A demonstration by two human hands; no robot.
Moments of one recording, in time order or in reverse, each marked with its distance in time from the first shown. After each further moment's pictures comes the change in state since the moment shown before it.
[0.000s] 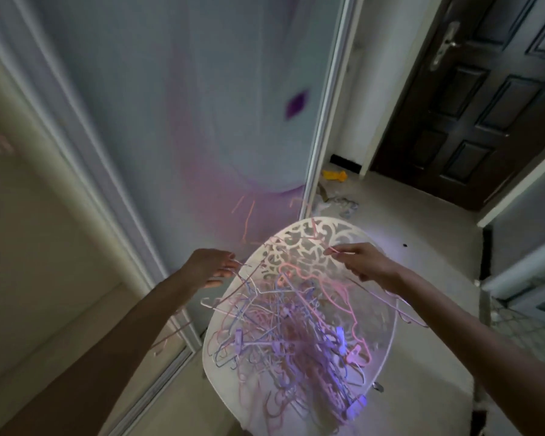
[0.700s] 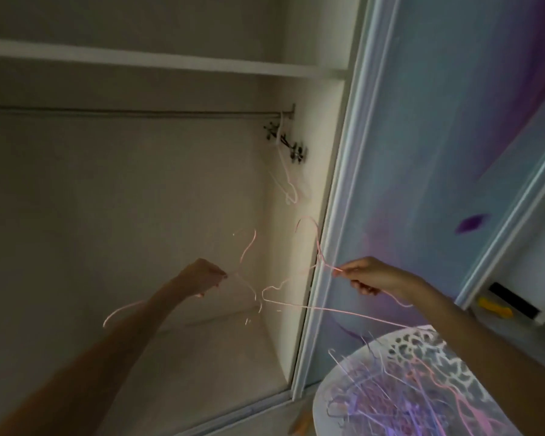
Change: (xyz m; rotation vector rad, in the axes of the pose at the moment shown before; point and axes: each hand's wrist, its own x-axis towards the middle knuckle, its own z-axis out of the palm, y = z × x) left_hand -0.280 -0.079 -0.260 0.404 0.659 0.056; right_hand -0.149 -0.250 0.171 -0.288 -0.489 -0.418
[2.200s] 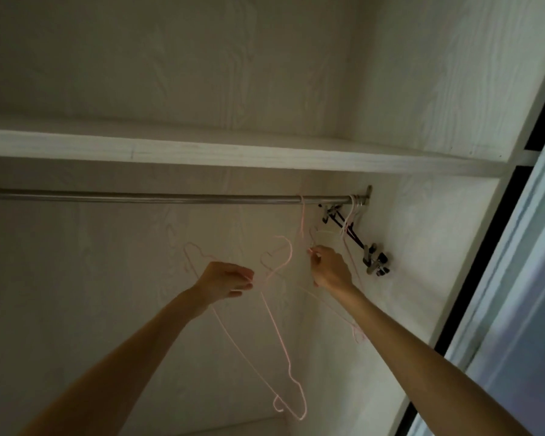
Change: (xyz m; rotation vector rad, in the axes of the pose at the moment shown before) left_hand 0.237 0.048 -0.169 -0.663 0.148 0.168; right_hand 0.342 -0.239 0.033 -0.281 0.469 -0.353
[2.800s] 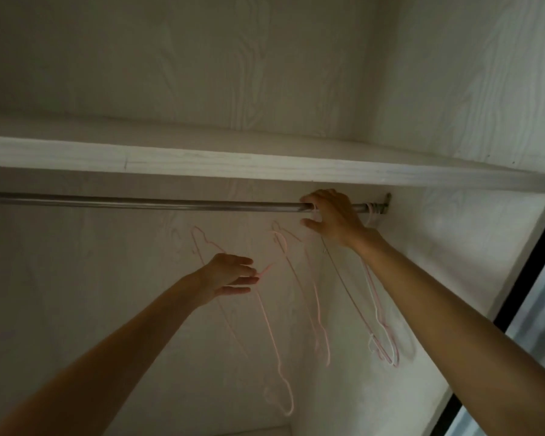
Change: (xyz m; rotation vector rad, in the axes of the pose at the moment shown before) left_hand 0.021 0.035 -0.009 -0.104 -0.016 -0.199; right_hand 0.096 -0.043 -0.046 -0.397 0.063 -0.636
